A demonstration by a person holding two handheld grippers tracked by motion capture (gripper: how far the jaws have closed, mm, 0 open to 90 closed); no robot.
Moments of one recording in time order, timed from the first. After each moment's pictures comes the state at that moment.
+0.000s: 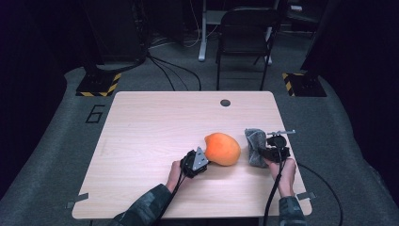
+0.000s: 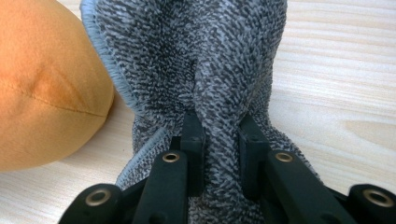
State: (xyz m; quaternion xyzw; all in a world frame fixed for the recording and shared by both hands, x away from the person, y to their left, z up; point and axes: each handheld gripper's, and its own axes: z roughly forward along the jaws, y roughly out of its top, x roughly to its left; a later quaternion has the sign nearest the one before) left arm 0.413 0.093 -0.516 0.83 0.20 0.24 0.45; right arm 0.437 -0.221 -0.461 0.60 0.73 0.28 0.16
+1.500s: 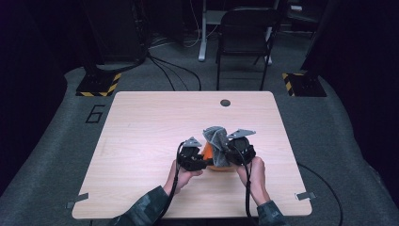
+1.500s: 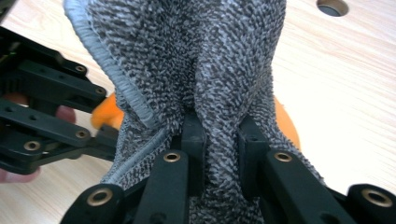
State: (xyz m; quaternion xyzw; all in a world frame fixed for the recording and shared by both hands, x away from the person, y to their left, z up) left arm 0.417 0.100 -0.478 0.80 0.35 0.00 0.48; right arm 0.401 -0.098 -0.412 0.45 0.81 0.33 0.19
